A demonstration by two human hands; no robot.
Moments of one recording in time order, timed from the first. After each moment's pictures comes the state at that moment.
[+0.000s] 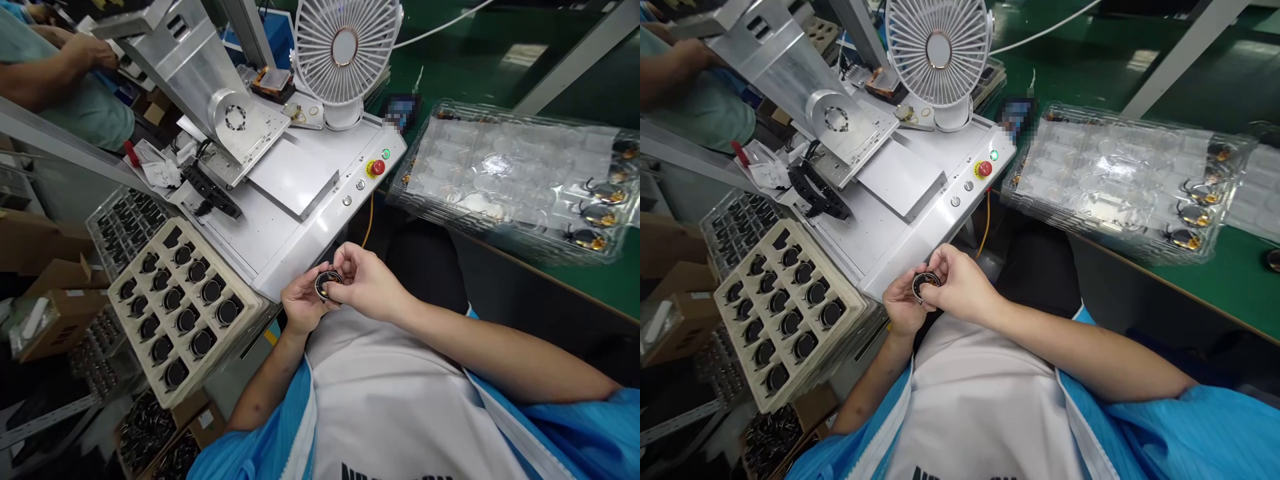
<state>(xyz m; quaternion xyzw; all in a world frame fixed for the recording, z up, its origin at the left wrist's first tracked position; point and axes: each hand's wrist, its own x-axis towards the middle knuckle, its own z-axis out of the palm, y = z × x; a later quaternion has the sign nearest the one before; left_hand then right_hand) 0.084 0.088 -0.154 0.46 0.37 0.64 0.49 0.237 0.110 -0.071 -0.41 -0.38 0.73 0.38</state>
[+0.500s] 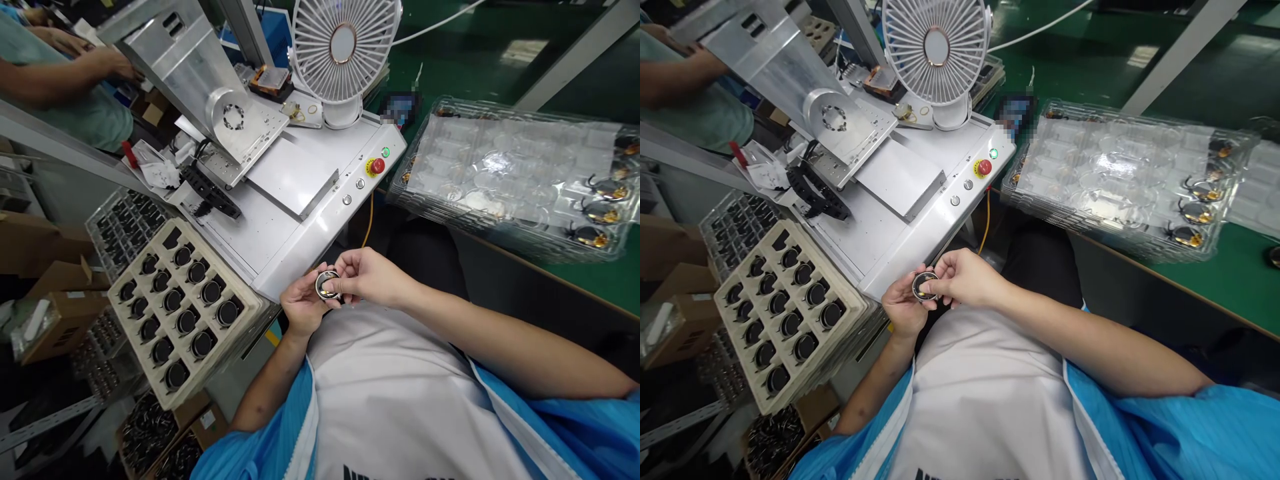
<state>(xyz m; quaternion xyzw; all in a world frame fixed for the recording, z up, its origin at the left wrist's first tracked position) 0.086 0.082 -0.160 0.44 0.38 0.65 0.48 0.251 0.124 -0.083 -0.44 -0.39 0.77 0.25</state>
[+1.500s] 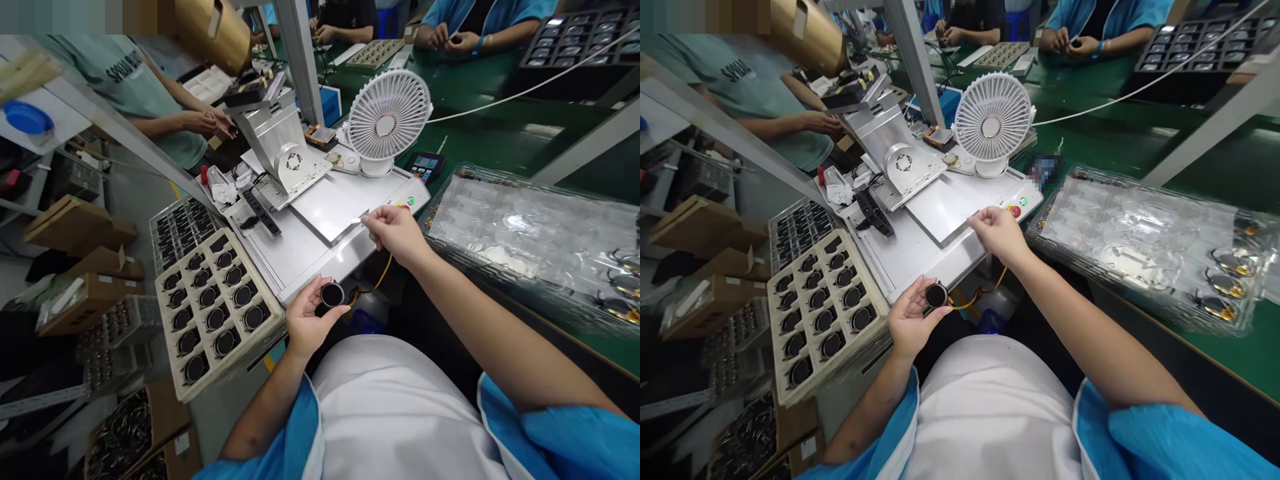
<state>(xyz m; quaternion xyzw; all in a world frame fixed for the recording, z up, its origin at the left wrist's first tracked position) 0.068 0.086 -0.126 0.53 0.49 0.61 0.34 0.261 0.230 -0.070 -0.50 -0.48 0.56 0.45</state>
